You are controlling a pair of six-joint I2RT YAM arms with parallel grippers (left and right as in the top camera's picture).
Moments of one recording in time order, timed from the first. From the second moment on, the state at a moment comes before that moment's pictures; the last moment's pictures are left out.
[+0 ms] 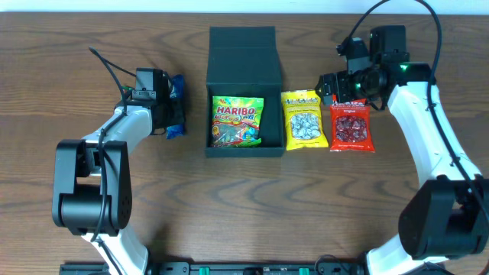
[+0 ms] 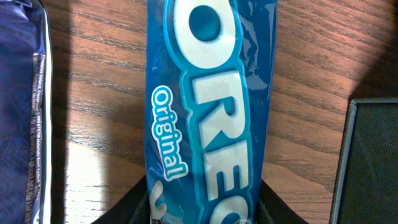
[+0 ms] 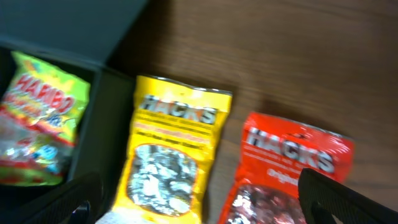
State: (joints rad) left arm -0.05 1.90 1.08 -0.29 0.15 -0.27; right arm 0.03 1.76 1.46 -0.80 -0.24 -0.11
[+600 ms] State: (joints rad) left arm -0.21 1.91 1.62 -0.76 0.04 -0.34; right arm -0.08 1.76 1.46 -0.80 -0.10 0.03
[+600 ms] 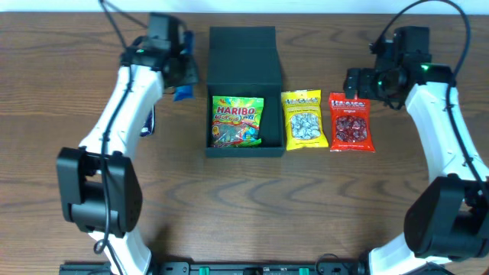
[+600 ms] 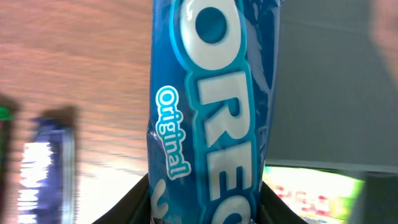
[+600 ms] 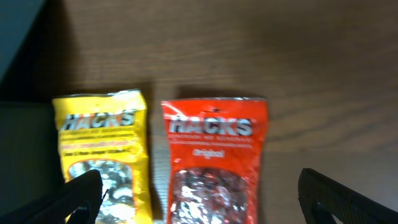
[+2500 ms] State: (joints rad) left arm -0.70 1.94 1.63 -0.83 -0.05 -0.72; right arm -0.16 1.76 1.46 -0.89 -0.14 0.05
